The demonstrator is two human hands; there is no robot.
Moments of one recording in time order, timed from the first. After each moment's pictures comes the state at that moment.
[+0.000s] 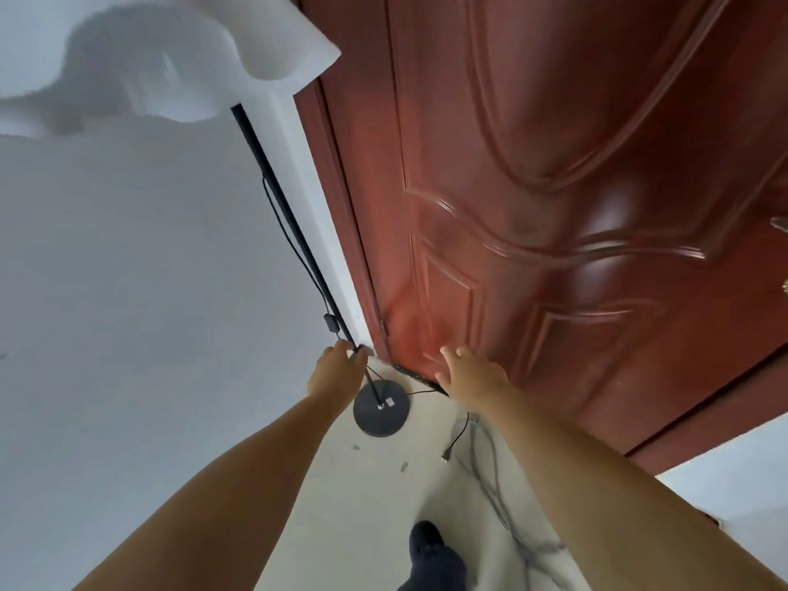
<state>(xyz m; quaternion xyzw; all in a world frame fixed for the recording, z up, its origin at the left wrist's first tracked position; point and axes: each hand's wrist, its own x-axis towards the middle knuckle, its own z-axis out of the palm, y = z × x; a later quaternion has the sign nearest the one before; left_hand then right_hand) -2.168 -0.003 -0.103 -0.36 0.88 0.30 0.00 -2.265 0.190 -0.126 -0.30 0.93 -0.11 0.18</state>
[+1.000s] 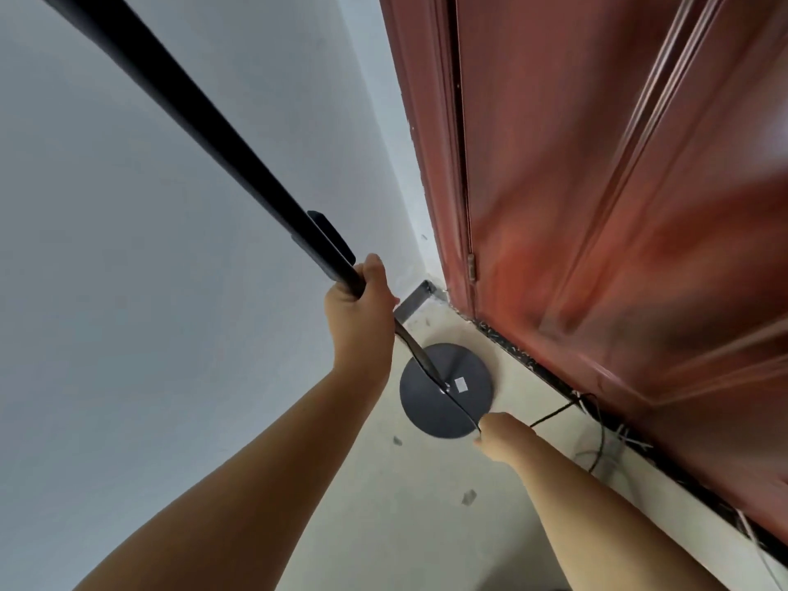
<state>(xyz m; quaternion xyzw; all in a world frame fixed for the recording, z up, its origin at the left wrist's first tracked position) -2.361 -0.172 -0.399 -0.45 0.60 0.57 -0.34 -2.397 -0.030 -0.614 -0.29 0.84 0.00 0.46</state>
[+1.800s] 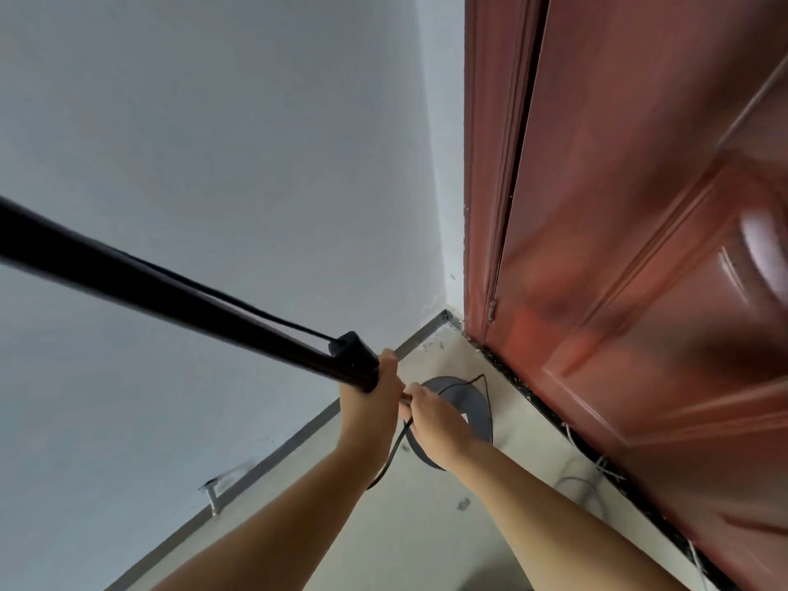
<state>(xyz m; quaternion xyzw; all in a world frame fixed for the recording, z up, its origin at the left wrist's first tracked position) -2.281 -0.160 -0.306 -0.54 0.56 0.58 -0.23 -2.343 -0.110 -0.424 -0.46 0.78 -0.25 0.35</state>
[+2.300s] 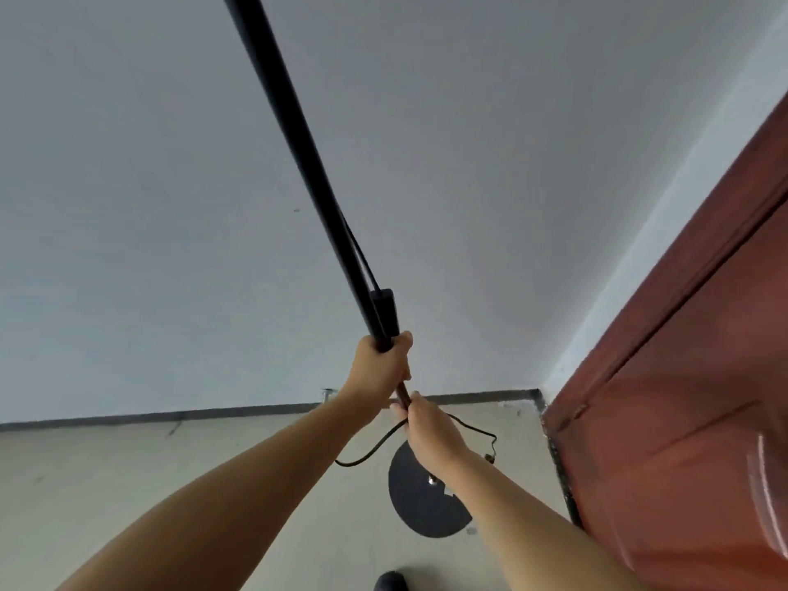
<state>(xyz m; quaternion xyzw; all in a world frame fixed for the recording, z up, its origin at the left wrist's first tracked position) -2.091 -0.119 -0.051 -0.59 0.48 0.53 -0.36 -2.178 -0.074 -0.143 -0.60 0.66 -0.17 0.42</state>
